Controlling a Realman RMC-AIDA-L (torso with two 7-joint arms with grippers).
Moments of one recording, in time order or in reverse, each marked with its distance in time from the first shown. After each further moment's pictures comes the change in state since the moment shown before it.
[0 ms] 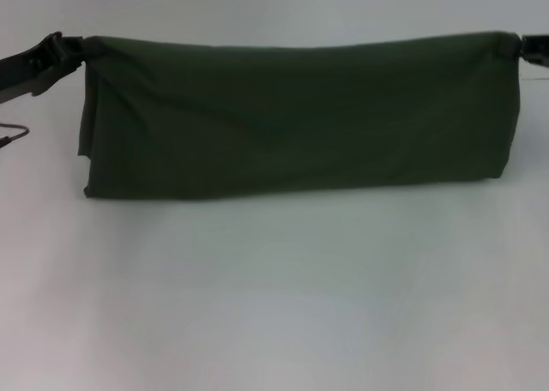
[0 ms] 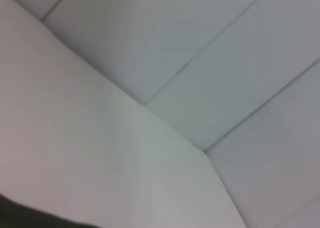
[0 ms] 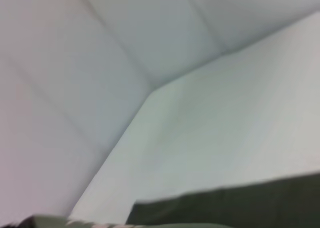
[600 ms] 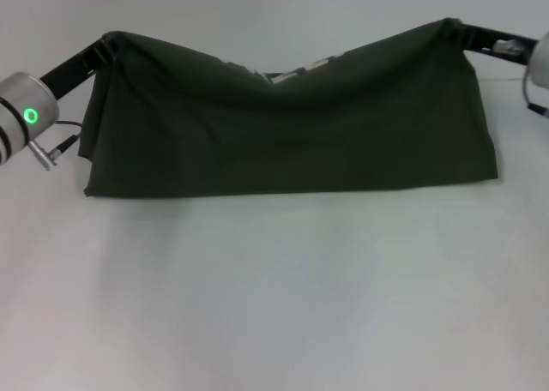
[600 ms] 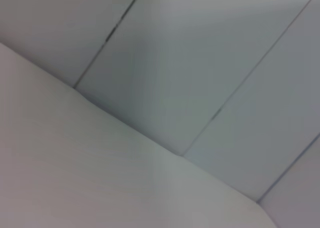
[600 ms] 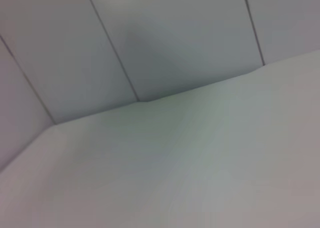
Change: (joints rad) left arm -0.077 -0.093 0.001 -0.209 -0.300 -0.384 0.492; right arm 0.163 0.172 -0.070 0.123 0.023 0.663 -0.259
